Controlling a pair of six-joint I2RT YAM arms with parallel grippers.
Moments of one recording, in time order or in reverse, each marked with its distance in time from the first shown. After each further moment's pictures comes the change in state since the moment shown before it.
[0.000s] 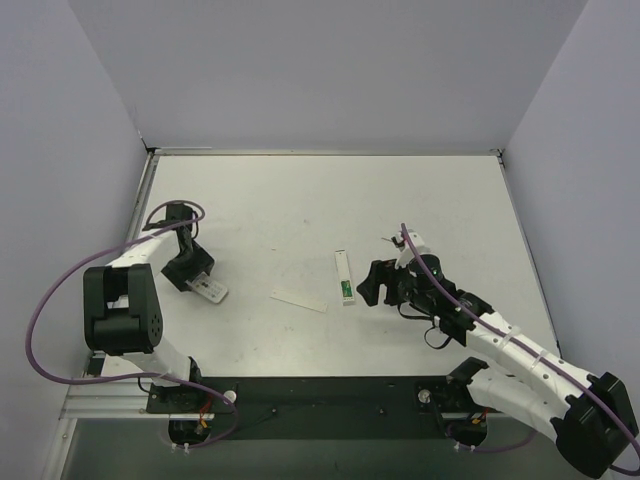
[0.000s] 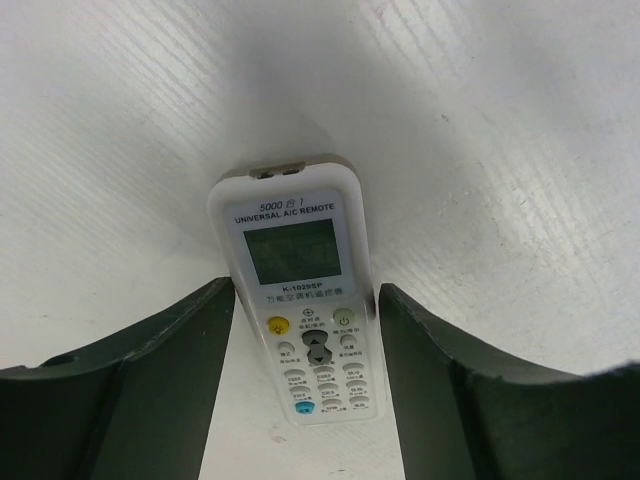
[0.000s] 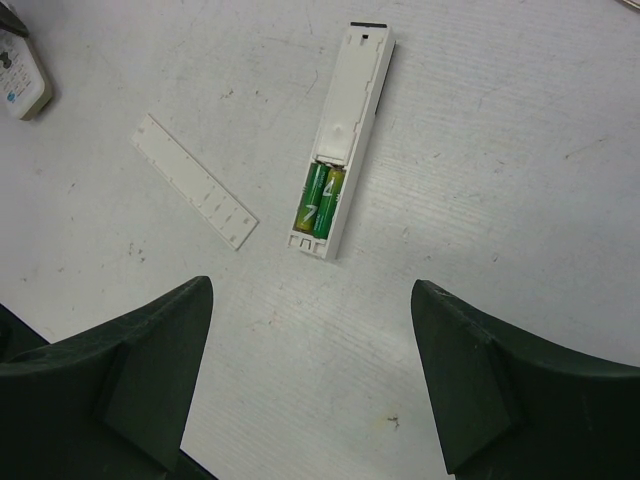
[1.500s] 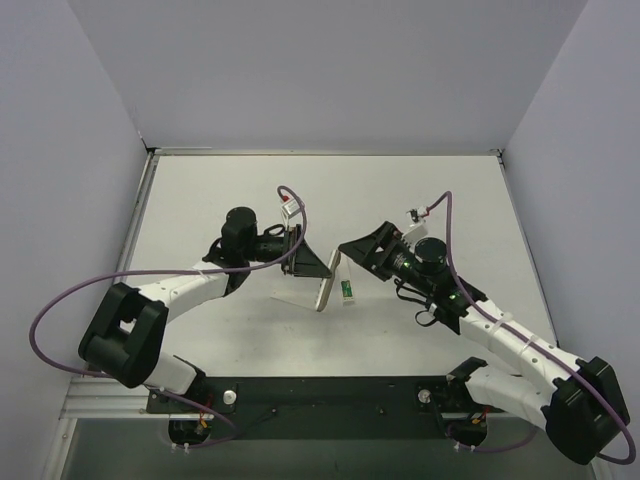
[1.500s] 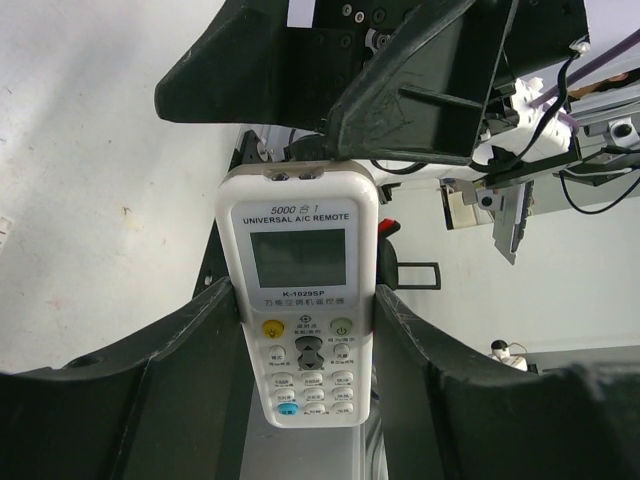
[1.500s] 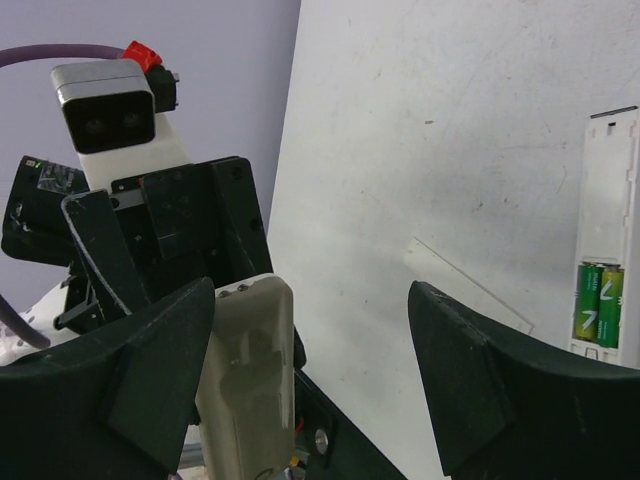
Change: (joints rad) left arm -0.560 -0.158 -0.232 1.276 1.312 -0.281; right arm -0.037 0.090 0.058 0.352 -0.140 0.639
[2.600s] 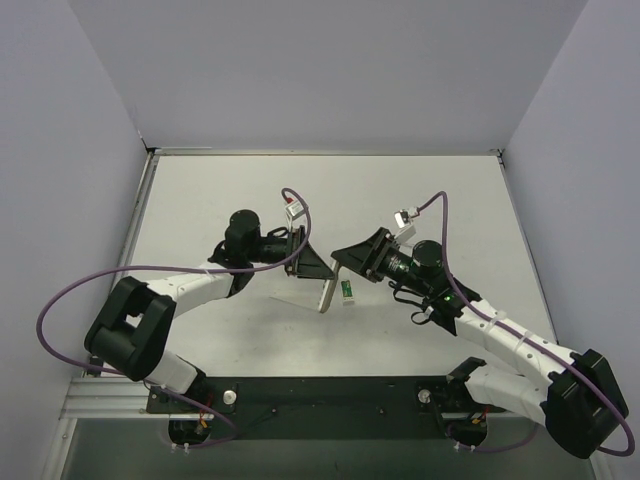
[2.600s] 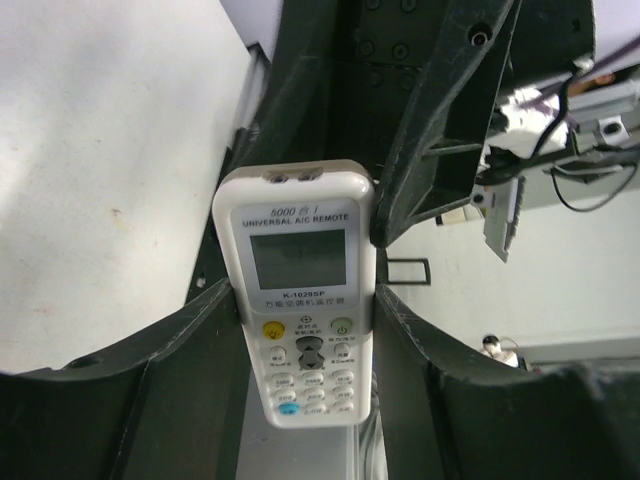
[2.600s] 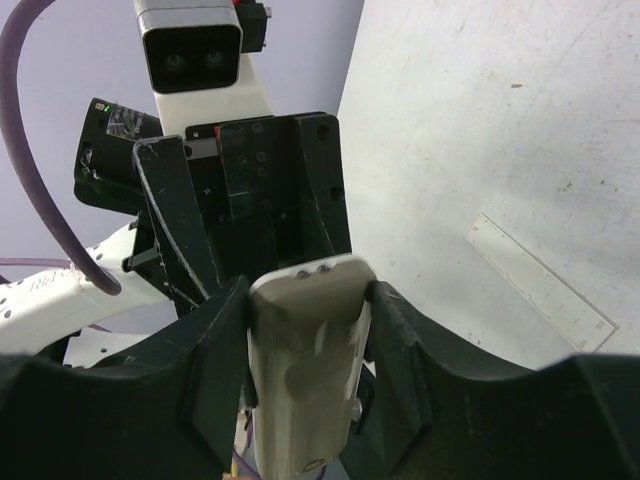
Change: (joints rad) left arm -0.024 0.048 -0.017 0.120 0.017 -0.079; right arm 0.032 0.034 -0.033 0.170 -0.133 0.050
